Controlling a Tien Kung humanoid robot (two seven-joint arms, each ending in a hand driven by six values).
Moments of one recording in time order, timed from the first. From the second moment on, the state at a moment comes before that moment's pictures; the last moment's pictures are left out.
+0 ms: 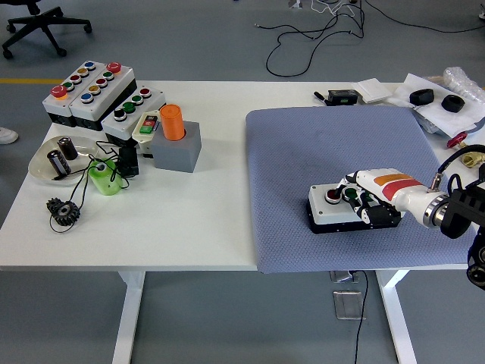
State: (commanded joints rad) left arm -0.12 0.10 -0.28 -0.20 0.22 0.35 0.05; right arm 0.67 -0.70 0.50 1.55 -1.63 -0.02 -0.21
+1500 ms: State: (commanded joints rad) left arm -0.11 0.10 -0.29 -0.20 0.22 0.36 0.05; right arm 0.38 -0.70 1.20 1.51 -0.42 -0.18 -0.01
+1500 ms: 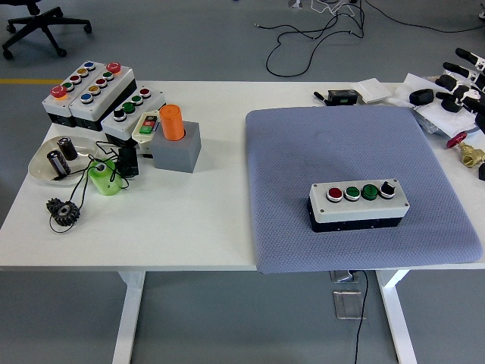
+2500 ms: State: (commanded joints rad) left arm -0.11 0.09 -0.28 -0.20 0.22 0.35 0.06; right arm 0.23 -0.66 1.37 1.44 -0.10 -0.20 0.01
